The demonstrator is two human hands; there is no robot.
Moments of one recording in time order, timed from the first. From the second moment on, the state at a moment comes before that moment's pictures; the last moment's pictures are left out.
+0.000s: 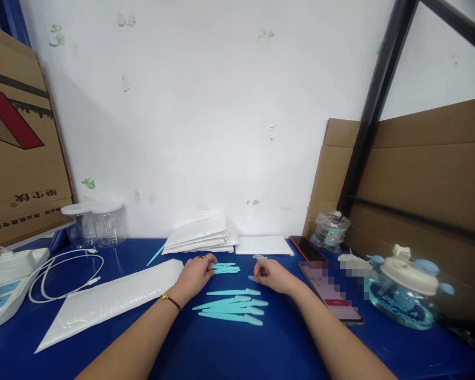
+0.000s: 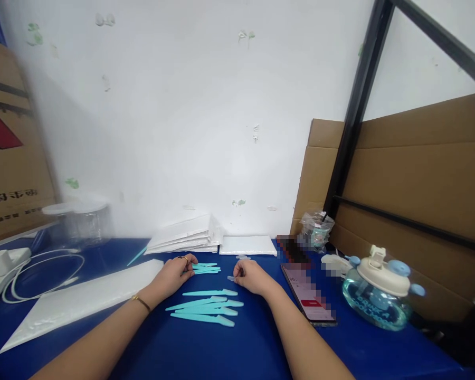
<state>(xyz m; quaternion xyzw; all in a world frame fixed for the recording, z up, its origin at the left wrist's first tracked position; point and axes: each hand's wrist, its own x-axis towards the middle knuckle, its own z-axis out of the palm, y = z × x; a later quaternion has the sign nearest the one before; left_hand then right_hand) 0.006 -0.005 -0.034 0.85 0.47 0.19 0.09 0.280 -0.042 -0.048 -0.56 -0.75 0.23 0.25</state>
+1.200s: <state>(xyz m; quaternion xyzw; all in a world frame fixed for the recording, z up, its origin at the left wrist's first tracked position) 0.016 -0.018 -0.032 0.87 0.41 0.22 0.18 0.251 -0.059 -0.031 -0.49 -0.77 0.27 0.32</state>
